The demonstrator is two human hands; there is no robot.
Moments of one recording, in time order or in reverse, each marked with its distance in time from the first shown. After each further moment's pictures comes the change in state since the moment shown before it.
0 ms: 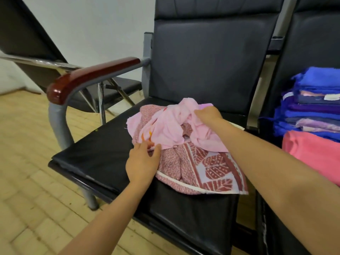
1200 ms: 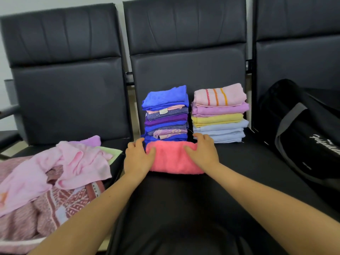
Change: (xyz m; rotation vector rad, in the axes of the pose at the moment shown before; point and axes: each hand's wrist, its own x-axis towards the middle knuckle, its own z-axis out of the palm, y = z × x) left_hand -0.095 0.299 0.137 -0.170 -0.361 0.366; right_hand -0.135 0.220 -0.284 -0.339 0.523 -0.035
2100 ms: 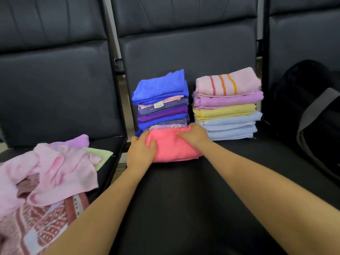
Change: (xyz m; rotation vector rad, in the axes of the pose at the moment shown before) left_hand 0.055 -0.004 0.050 -0.009 -0.041 0.065; right_hand 0.087 0.001 0.040 0.168 -0.155 0.172
